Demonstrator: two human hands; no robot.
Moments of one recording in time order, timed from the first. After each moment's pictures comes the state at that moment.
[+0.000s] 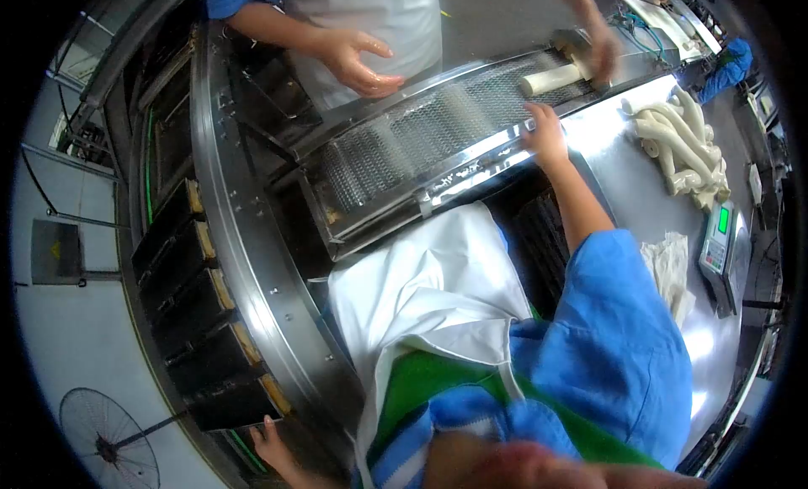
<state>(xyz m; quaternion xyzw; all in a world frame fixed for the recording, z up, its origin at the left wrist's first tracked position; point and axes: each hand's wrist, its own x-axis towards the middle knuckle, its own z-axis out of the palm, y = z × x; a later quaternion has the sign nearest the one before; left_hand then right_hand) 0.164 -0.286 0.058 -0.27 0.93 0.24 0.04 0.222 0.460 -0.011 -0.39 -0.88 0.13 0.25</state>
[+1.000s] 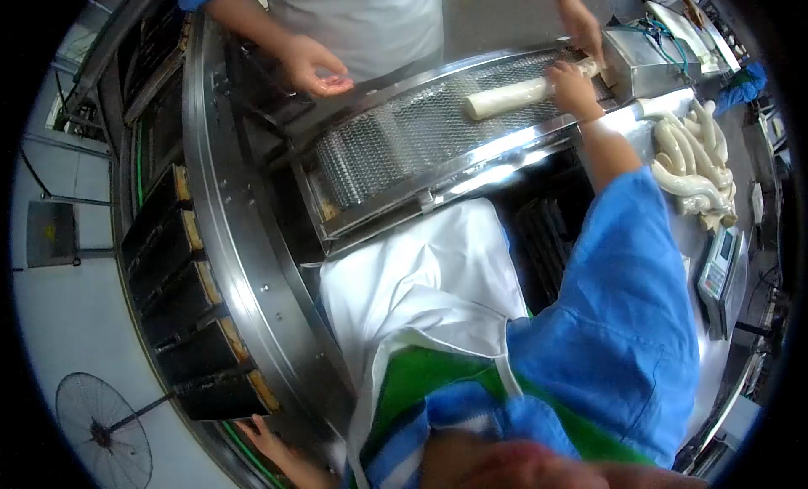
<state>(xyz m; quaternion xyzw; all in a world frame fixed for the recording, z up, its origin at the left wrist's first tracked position) 0.183 -0.240 0.062 -0.32 0.84 0.43 -0.04 0.185 0.588 0.001 -0.28 -0.95 -0.11 0.06</state>
